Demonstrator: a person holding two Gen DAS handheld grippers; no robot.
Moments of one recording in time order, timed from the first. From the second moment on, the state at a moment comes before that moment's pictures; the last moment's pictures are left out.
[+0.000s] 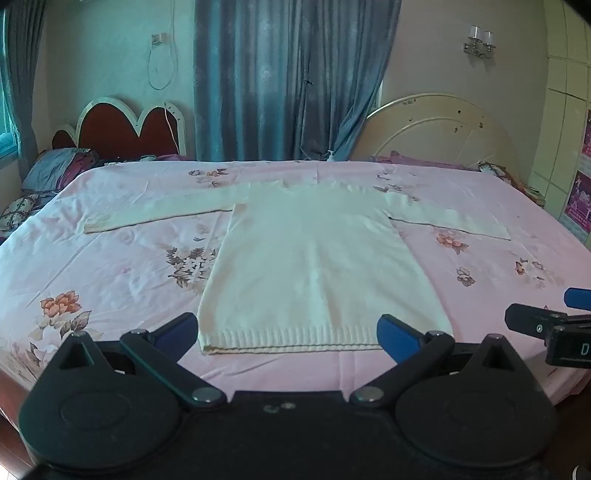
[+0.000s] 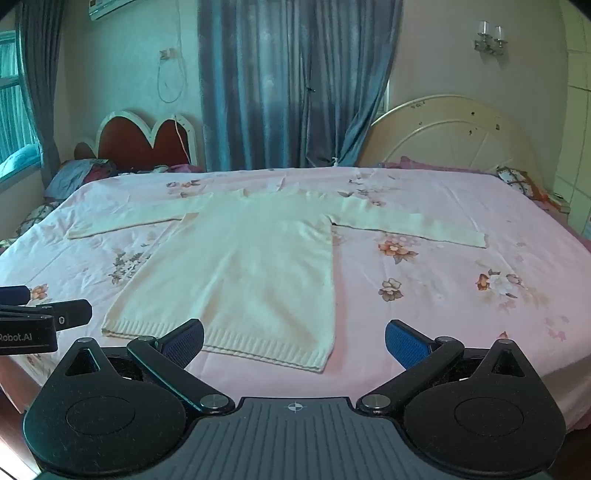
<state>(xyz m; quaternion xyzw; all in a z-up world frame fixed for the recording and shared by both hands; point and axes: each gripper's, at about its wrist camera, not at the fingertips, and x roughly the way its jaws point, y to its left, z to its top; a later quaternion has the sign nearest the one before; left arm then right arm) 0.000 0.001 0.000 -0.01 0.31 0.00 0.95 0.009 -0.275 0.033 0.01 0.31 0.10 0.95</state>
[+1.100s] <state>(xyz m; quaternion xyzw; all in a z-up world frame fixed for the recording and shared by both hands) -0.009 -0.001 0.004 0.01 0.31 0.00 0.95 0.004 -0.271 0.043 0.01 0.30 0.10 0.95</state>
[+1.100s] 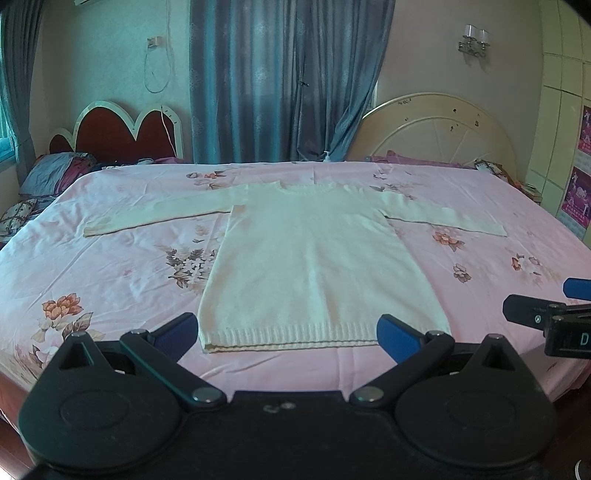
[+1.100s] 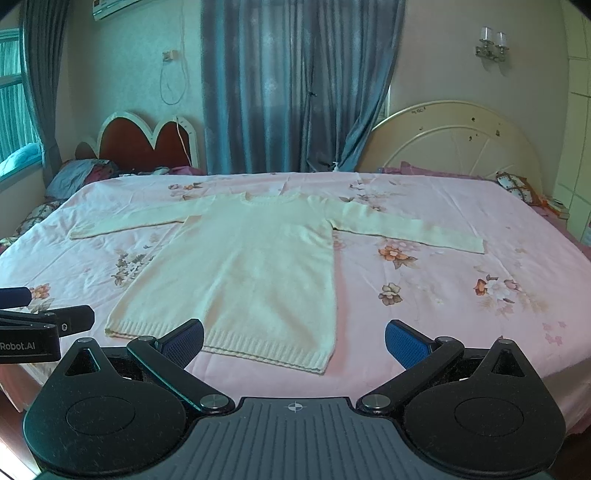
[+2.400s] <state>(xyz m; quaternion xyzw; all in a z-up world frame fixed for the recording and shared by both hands) -0.005 -0.010 0.005 0.01 0.30 -0.01 0.95 0.003 -0.282 0.042 0.01 0.30 0.09 0.95</state>
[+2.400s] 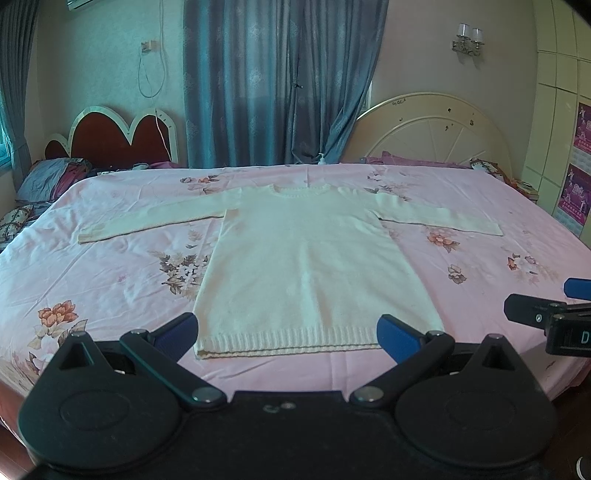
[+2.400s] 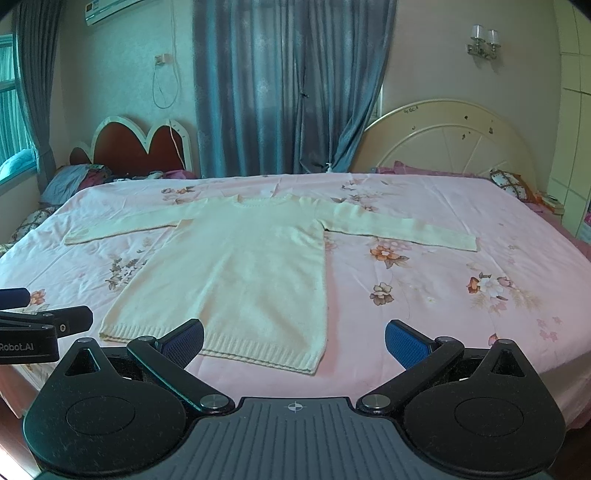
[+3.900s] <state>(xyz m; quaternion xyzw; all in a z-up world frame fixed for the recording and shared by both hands) 0.077 0.002 -0.009 0.02 0.31 -0.05 0.95 0.079 -0.289 0.036 0.03 0.30 0.03 0.95</state>
